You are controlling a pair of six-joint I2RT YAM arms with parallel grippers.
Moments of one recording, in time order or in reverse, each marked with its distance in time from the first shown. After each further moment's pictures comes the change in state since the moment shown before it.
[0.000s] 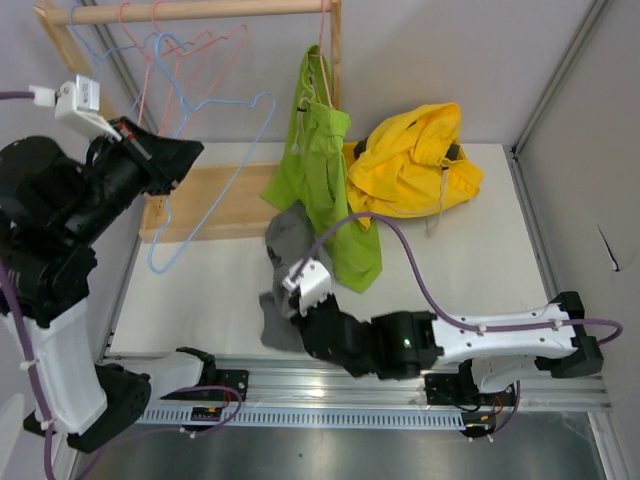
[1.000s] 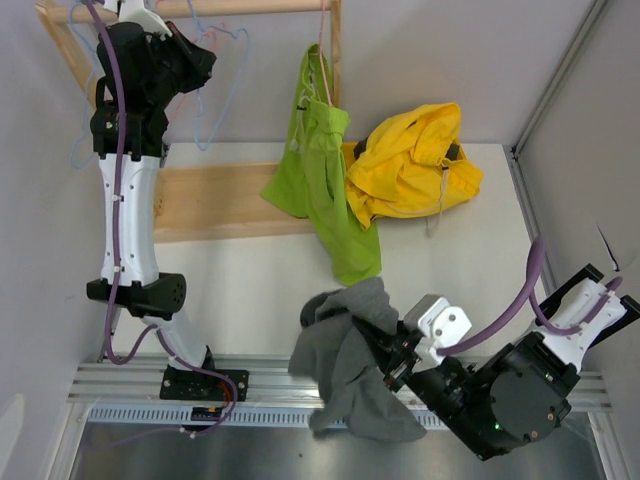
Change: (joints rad) left arm 0.180 0.634 0.320 0.298 -0.048 0.065; right arm 0.695 -0.222 0.176 0.187 0.692 -0.505
